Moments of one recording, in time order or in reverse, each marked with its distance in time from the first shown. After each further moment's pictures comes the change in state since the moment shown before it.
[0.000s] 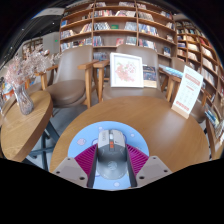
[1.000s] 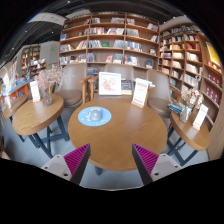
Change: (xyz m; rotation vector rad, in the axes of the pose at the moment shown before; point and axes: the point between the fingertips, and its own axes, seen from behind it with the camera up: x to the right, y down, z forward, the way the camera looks) arm 0.061 0.120 -0.328 0.139 0.103 0.010
